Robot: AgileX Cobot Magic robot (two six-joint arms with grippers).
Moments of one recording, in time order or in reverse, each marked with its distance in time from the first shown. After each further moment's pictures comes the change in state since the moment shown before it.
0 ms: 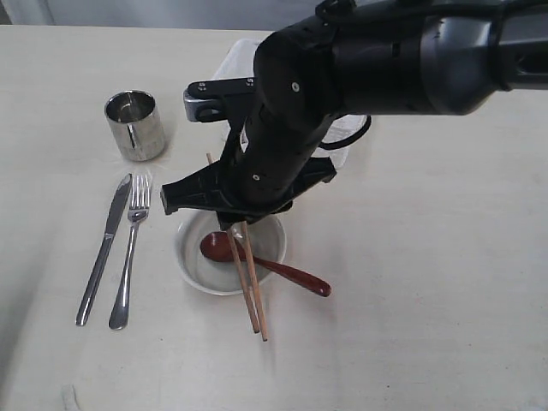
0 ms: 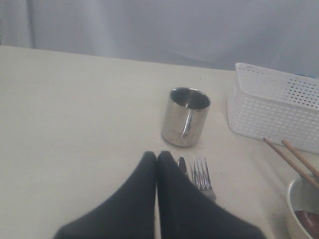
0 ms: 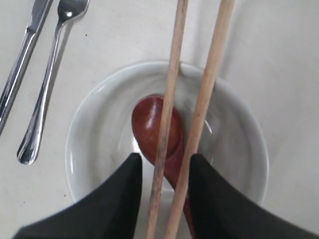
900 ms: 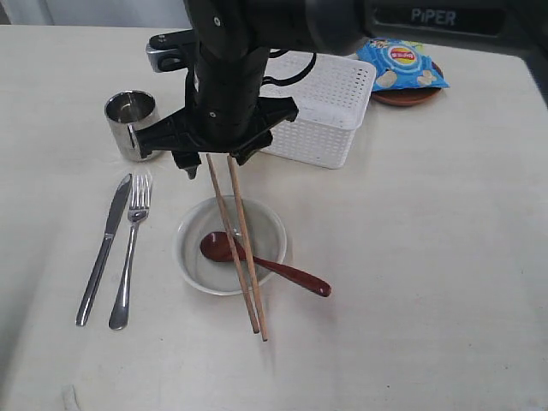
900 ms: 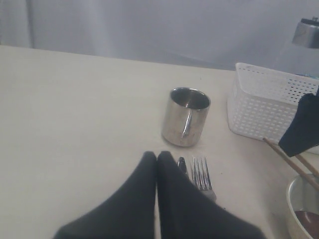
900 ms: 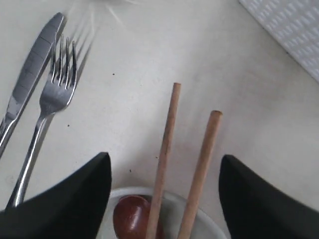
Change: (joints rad) left arm 0.000 0.000 0.000 0.000 0.000 0.000; right arm -0.035 0.253 -0.427 -0.131 0.215 0.010
